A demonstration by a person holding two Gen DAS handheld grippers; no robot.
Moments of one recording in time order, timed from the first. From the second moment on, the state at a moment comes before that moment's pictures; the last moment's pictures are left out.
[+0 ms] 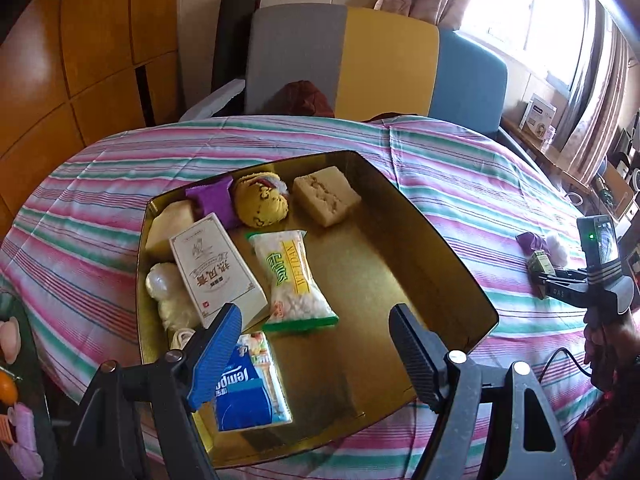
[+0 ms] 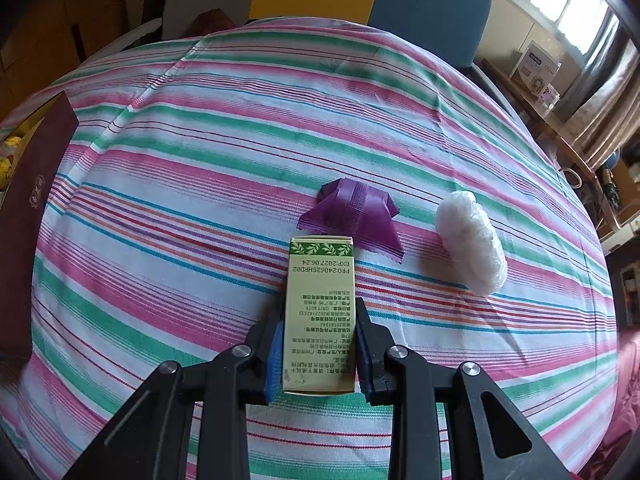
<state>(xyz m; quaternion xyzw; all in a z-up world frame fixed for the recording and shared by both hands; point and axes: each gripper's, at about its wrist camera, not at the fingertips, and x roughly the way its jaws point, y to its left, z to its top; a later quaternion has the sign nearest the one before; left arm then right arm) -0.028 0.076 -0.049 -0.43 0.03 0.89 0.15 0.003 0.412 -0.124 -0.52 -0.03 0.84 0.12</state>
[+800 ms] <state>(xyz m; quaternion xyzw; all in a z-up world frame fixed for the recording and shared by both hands) -0.021 0.059 -0.050 -0.43 0.00 0.89 0.17 0.013 0.393 -0.114 -0.52 -0.02 0.84 0.12</state>
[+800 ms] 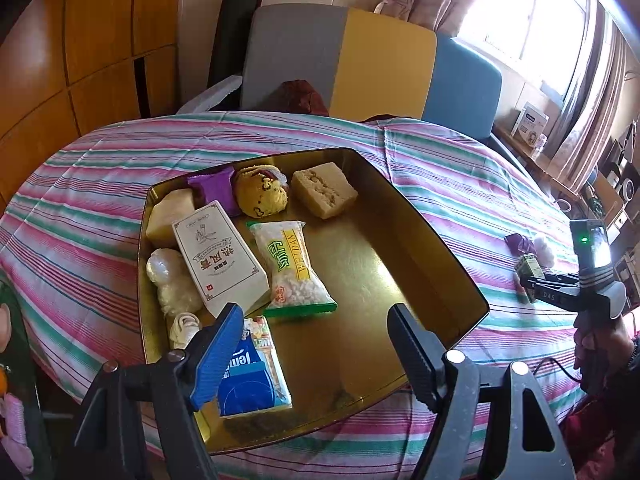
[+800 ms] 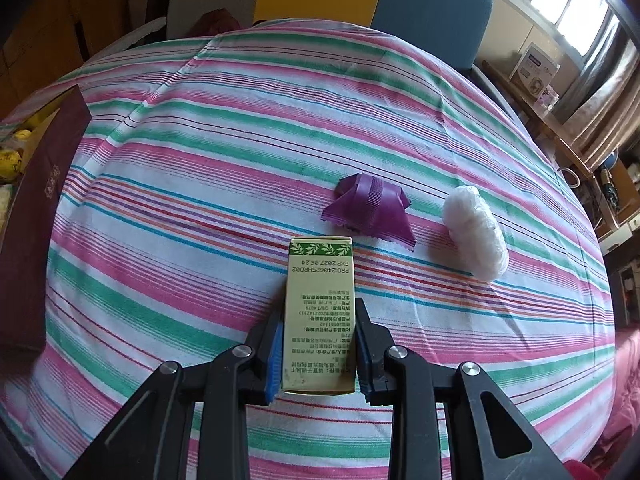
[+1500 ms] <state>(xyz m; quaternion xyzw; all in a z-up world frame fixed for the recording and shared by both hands) -0.032 -0.007 -0.046 -0.42 -0.07 0.90 0.13 -0.053 0.144 -0.038 -0.49 -0.05 0.86 -0.12</state>
